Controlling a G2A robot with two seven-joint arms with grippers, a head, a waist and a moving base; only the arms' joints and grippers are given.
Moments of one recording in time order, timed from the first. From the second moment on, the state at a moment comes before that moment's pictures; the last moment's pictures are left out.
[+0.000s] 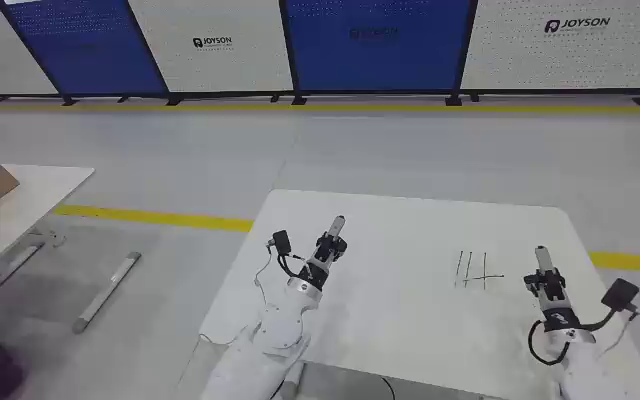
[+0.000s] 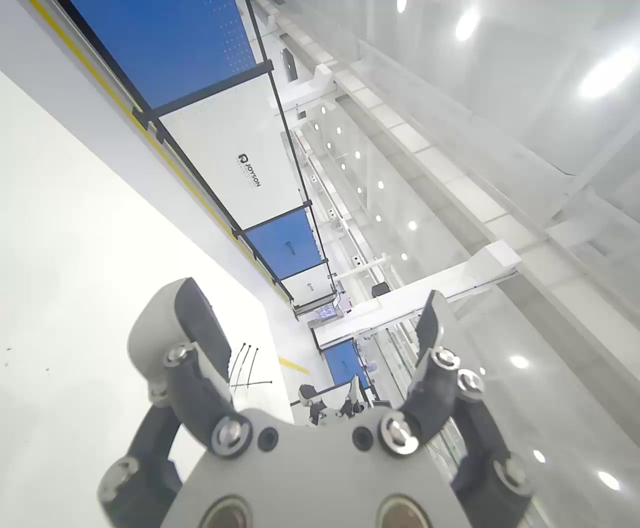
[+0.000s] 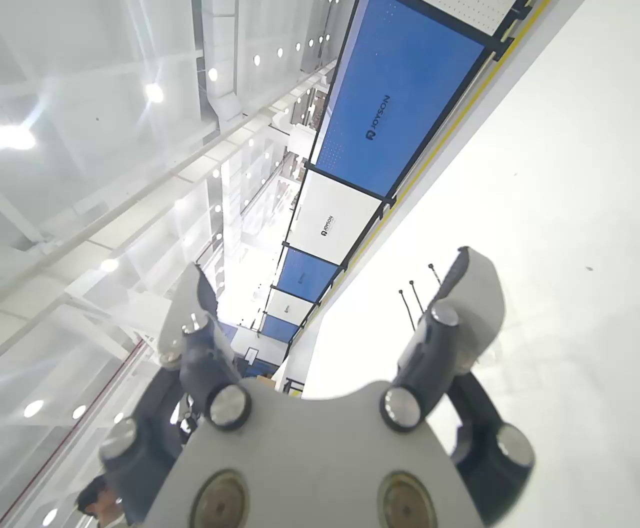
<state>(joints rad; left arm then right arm) 1.48 -1.31 -1.18 -1.64 -0.04 -0.19 0.13 -1.58 -1.32 1.64 -1.60 -0.12 -0.18 0.16</state>
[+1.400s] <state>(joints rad) 1.48 -1.31 -1.18 -1.64 -0.04 -0.19 0.13 -1.38 -1.22 1.85 -1.50 0.09 0.00 1.06</state>
